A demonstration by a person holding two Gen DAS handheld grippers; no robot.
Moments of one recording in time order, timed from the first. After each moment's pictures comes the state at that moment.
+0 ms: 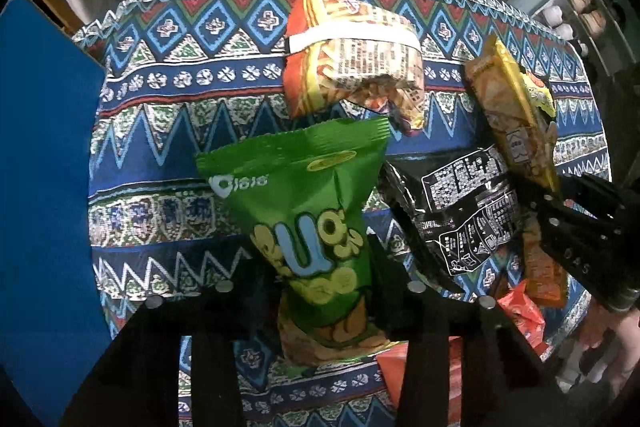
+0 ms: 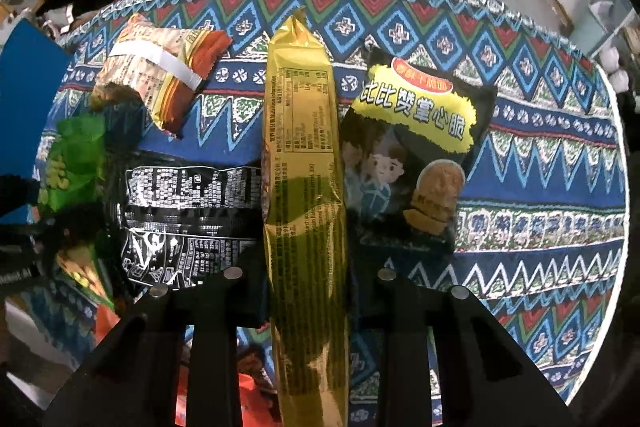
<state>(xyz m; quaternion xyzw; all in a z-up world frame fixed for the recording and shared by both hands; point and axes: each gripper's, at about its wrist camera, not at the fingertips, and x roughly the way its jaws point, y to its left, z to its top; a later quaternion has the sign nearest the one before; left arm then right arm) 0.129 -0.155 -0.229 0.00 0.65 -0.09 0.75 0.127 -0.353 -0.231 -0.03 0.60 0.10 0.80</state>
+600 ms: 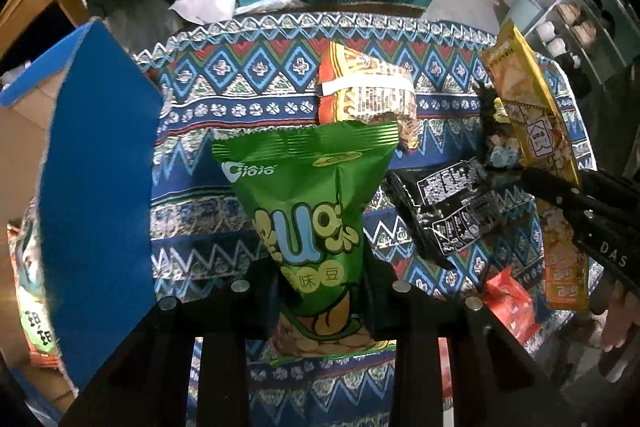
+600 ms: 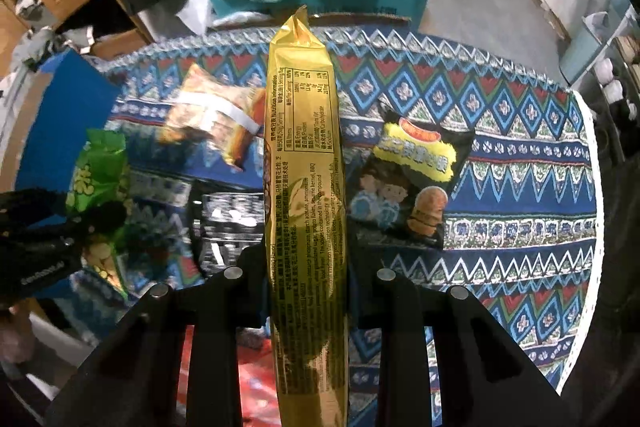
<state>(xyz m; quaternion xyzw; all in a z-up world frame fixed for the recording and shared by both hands) 0.109 -0.128 -0.169 0.01 0.61 -0.08 0.78 0.113 -0.342 -0.163 -0.01 0.56 0.12 0.82</state>
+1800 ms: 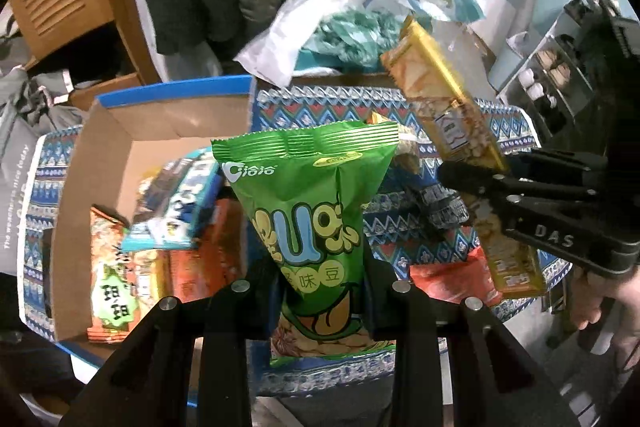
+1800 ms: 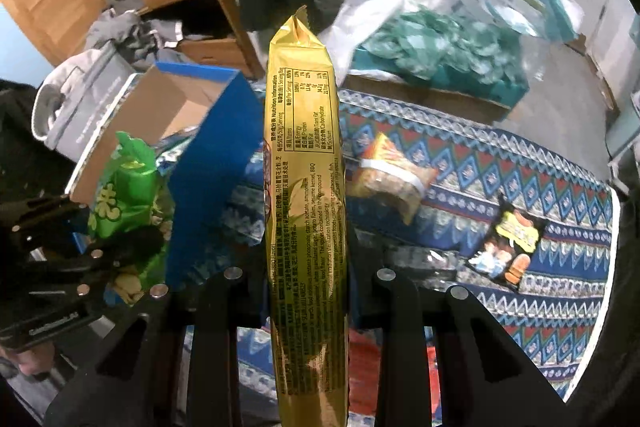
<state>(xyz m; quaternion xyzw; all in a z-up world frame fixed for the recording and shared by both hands) 0.042 -0.032 -0.058 -0.02 0.54 -0.08 0.84 0.089 -0.210 -0.081 -0.03 0.52 0.24 0.82</state>
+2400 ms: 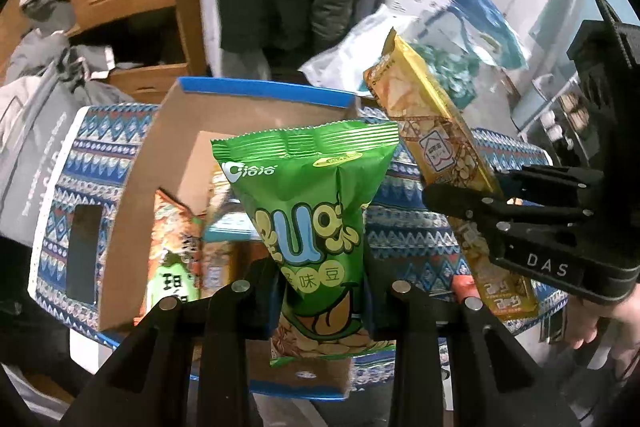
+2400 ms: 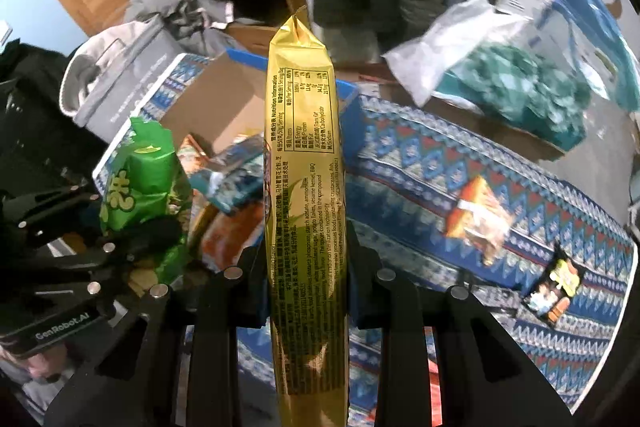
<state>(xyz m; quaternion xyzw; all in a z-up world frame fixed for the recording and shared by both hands) 0.031 0.058 -0.050 -0.07 0.52 -0.03 0.85 0.086 -0.102 -0.068 -0.07 0.52 0.30 0.80</state>
